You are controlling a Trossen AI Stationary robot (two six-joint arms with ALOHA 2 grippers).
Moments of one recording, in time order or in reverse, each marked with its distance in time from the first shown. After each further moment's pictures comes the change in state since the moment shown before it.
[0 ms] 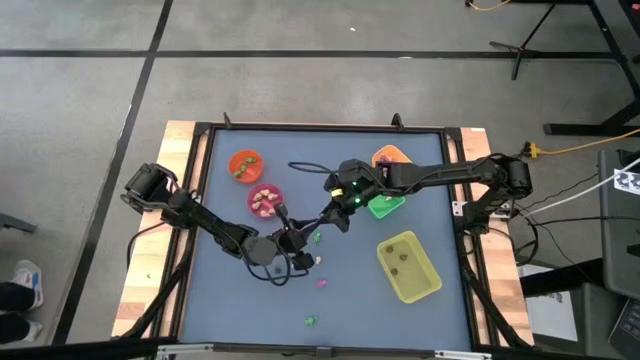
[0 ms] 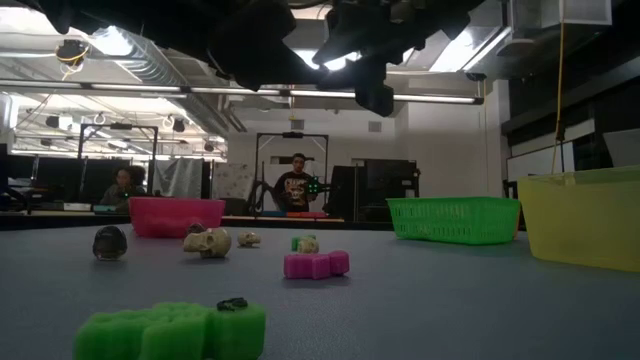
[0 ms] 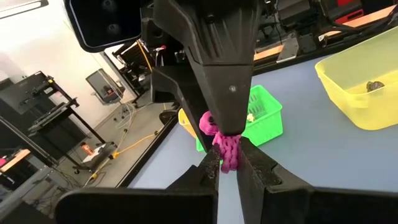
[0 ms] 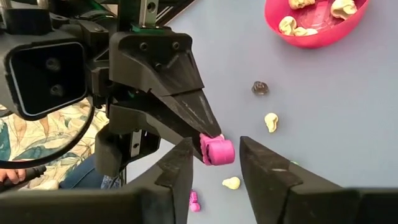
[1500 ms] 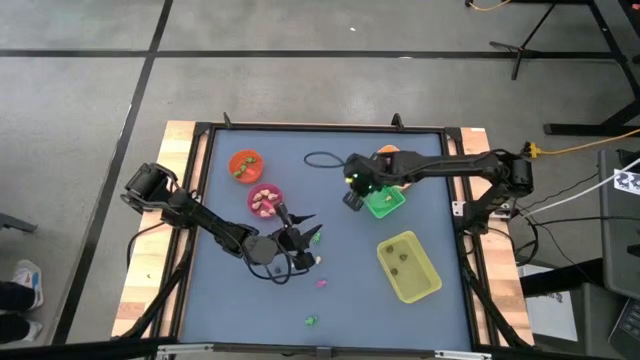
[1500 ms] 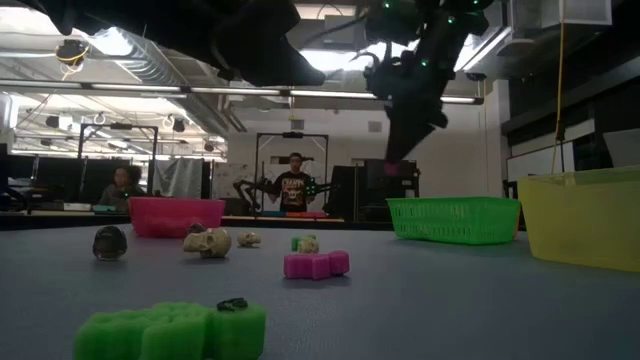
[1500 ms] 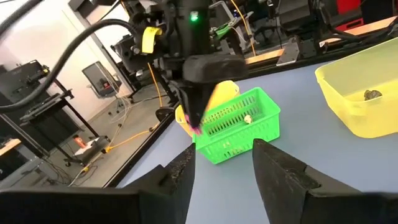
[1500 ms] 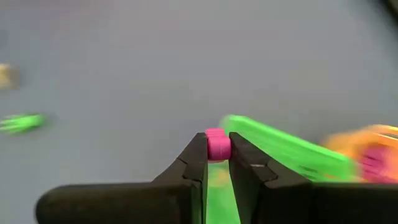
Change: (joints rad) left arm 0.006 0.000 0.001 -0.004 0.007 -0.063; right arm -0.094 -0.018 0.000 -0.478 0.563 -0.192
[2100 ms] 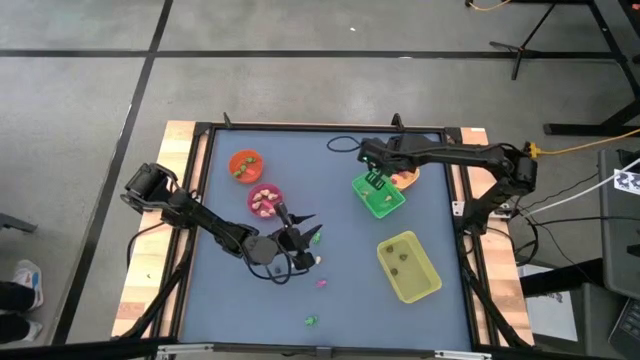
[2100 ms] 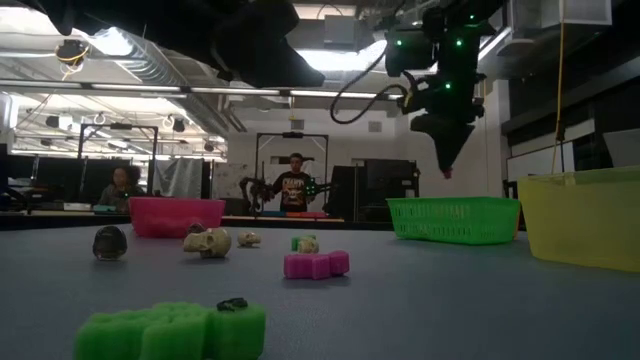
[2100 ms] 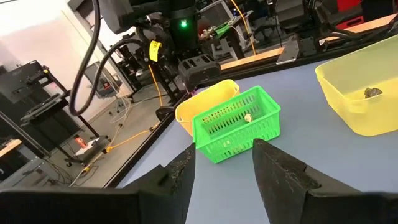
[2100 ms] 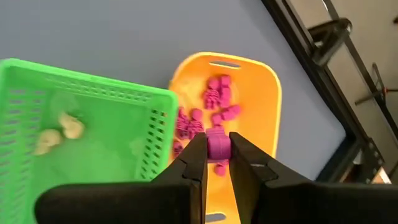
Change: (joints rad) left arm 0.000 0.000 0.000 -0.008 0.000 0.001; right arm -0.170 -0.031 0.000 -0.314 0.268 -0.026
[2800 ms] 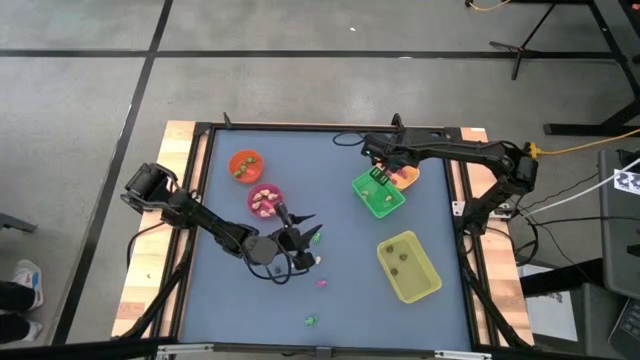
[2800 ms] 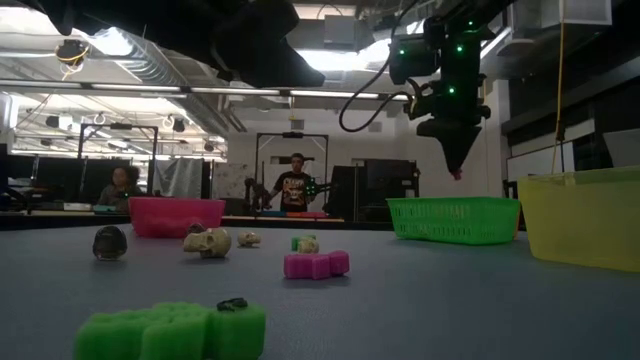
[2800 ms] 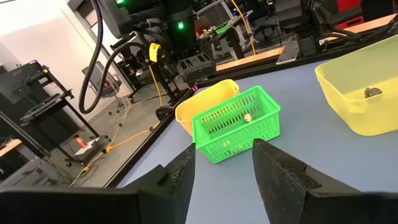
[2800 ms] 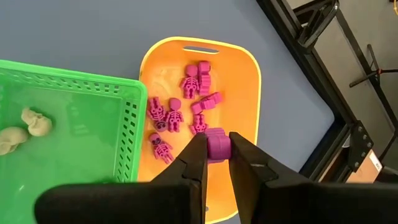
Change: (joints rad) left arm 0.000 0.000 0.000 0.000 0.000 -0.001; right arm -0.058 0.000 0.000 -0.049 -0.002 0.000
